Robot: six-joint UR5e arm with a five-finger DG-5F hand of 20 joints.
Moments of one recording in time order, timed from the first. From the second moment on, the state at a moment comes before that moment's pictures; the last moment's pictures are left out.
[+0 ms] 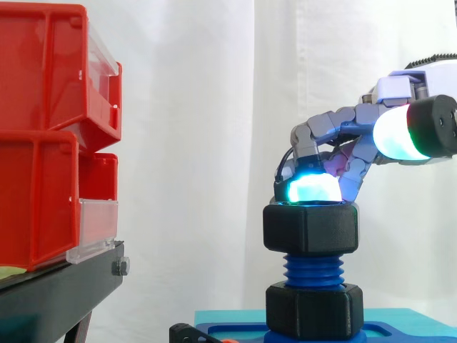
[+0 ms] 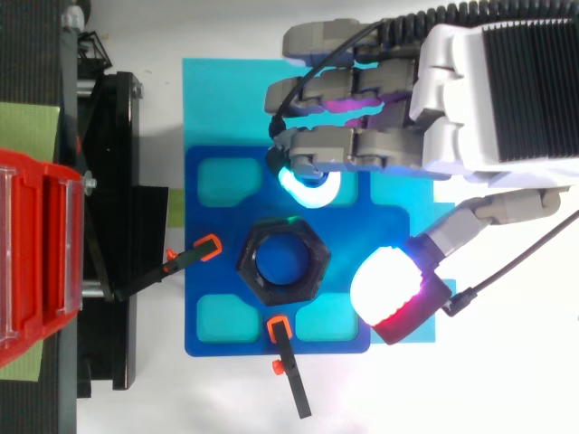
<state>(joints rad) 0.06 -2.10 -1.35 -2.80 -1.70 -1.37</state>
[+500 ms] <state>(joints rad) 0.04 -2.10 -1.35 -2.76 -1.73 -1.37</state>
